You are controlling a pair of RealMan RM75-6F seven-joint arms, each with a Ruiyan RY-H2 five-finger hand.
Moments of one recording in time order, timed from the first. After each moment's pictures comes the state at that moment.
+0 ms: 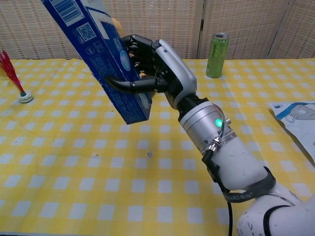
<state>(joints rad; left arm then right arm) -0.55 -0.81 -0.60 -2.36 0.87 0.96 -0.91 0.85 -2.23 0.26 -0.76 -1.57 1.41 1.02</state>
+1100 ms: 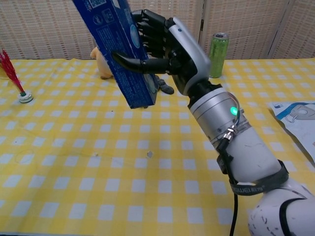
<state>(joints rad) -0.55 -1.05 -0.49 -2.36 0.93 1.15 -0.65 0.83 -2.15 0.26 -0.91 -1.58 1.47 0.99</state>
